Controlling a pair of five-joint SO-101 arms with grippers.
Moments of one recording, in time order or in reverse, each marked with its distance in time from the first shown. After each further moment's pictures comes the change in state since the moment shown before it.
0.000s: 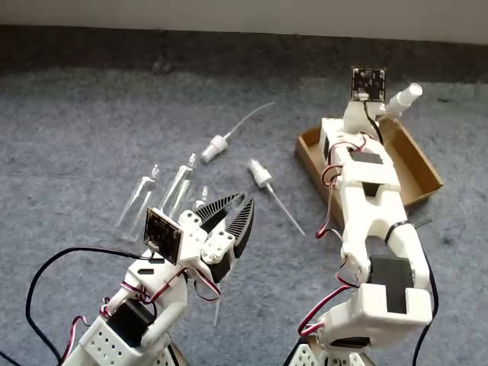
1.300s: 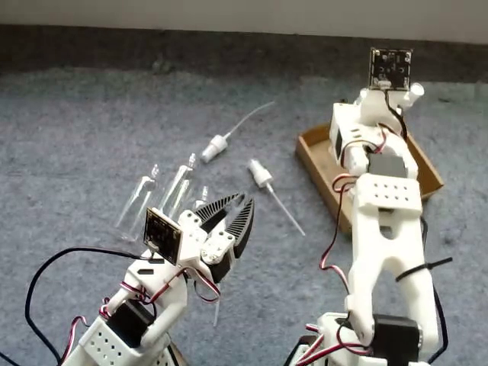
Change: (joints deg) left arm 0.0 0.0 0.0 0.0 0.0; right arm 0.1 -24.1 0.0 15.8 0.0
